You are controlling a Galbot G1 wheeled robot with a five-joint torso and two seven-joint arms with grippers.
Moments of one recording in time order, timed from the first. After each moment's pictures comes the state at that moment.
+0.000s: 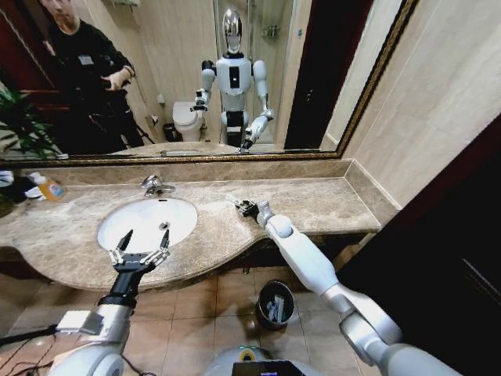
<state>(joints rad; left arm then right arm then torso) 1.84 -1.36 -0.82 -2.47 -0.37 0.04 0.05 -0.52 1.36 -0.05 1.24 0.29 -0.33 -0.15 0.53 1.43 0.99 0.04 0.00</state>
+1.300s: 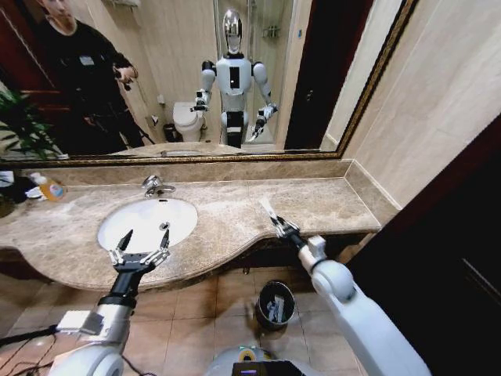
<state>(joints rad) 1.84 -1.36 -0.82 -2.47 -0.37 0.04 0.05 -1.36 1.12 0.39 2.08 0.34 -0.26 -0.02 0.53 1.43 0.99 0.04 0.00</state>
